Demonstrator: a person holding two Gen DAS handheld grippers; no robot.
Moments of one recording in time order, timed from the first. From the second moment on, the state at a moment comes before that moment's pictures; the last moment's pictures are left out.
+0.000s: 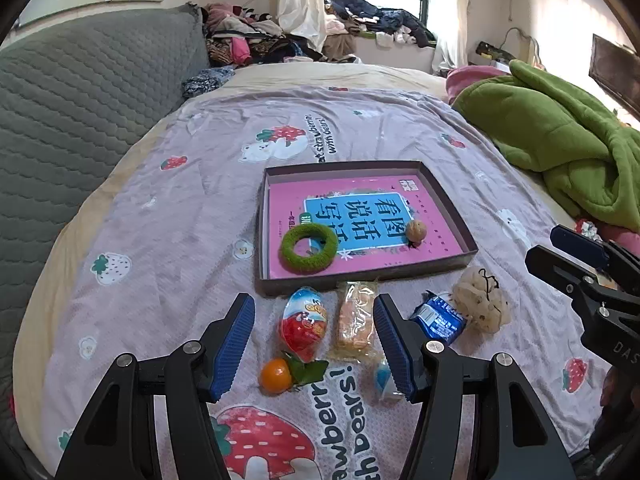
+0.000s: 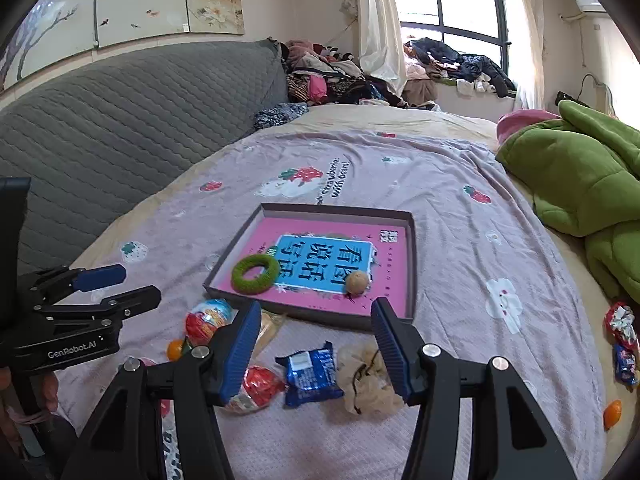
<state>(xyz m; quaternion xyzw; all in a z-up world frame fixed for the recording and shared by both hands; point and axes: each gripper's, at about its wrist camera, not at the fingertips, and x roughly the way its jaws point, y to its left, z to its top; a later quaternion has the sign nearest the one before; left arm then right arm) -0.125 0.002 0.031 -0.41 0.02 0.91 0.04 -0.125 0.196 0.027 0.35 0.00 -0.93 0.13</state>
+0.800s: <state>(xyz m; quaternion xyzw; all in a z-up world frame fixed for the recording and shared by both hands) -0.094 0.034 0.008 -0.39 0.04 0.92 0.07 -0.104 0.222 0.001 0.37 0.00 -0.93 0.10</state>
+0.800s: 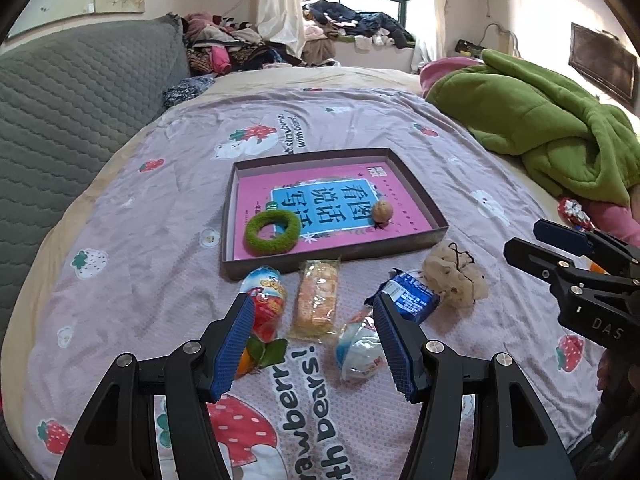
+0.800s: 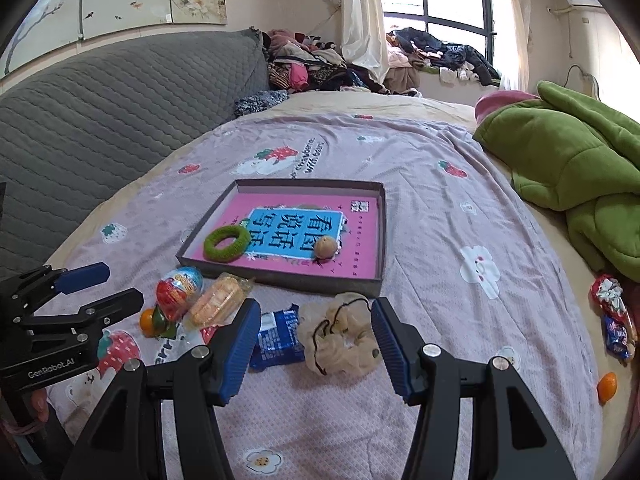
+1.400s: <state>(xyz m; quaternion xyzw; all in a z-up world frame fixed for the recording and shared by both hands) -0.090 0.049 -0.018 -0.41 0.04 0.91 0.10 -0.101 0.224 -0.023 0.40 0.02 -0.91 0.10</state>
